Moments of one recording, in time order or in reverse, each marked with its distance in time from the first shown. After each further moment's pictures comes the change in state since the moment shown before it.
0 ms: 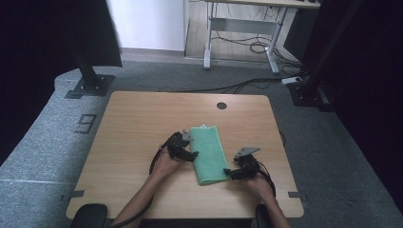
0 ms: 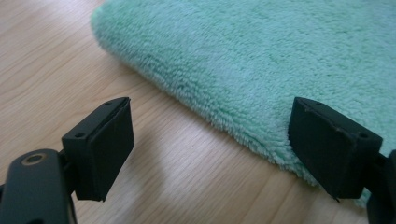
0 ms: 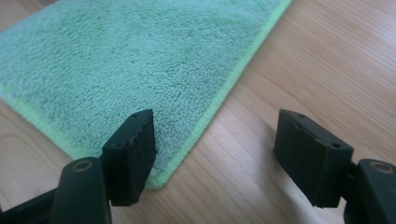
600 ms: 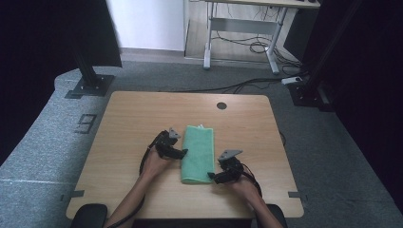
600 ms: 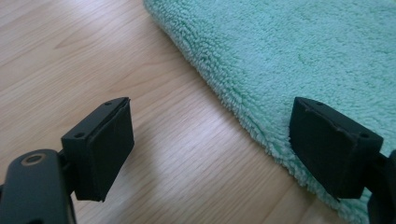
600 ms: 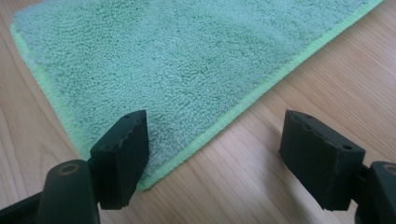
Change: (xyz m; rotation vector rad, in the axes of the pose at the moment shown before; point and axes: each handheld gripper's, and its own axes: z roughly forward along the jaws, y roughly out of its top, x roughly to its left) left arm 0.032 -0.024 -0.016 -0.002 0.029 -0.082; right arm 0.043 0.024 0.027 -0.013 0.051 -0.075
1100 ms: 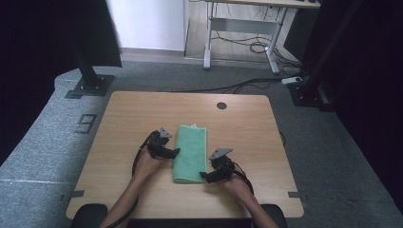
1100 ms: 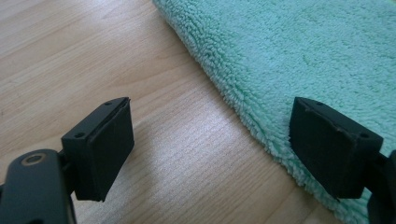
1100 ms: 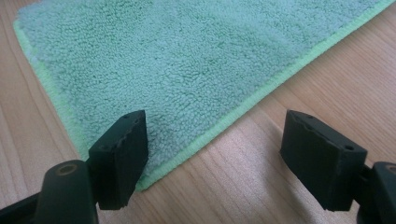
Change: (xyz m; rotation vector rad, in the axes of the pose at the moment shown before) left arm 0.016 -0.015 -0.012 -0.003 0.022 -0.038; right arm 0.014 0.018 0.017 0.001 0.019 -0.024
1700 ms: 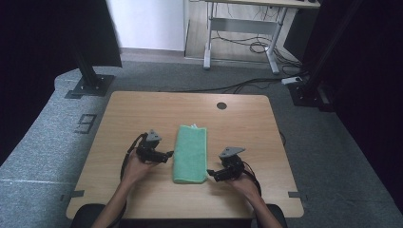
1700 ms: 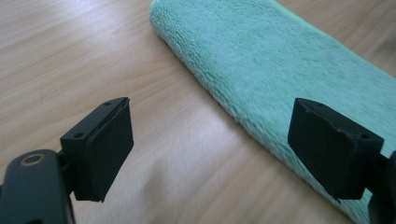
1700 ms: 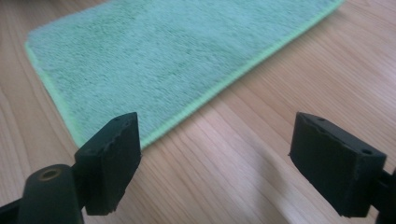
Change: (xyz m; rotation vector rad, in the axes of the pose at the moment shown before) left arm 0.000 -0.016 -0.058 -0.085 -0.068 -0.011; right arm -0.016 -0.011 -0.028 -0.077 -0.019 0.027
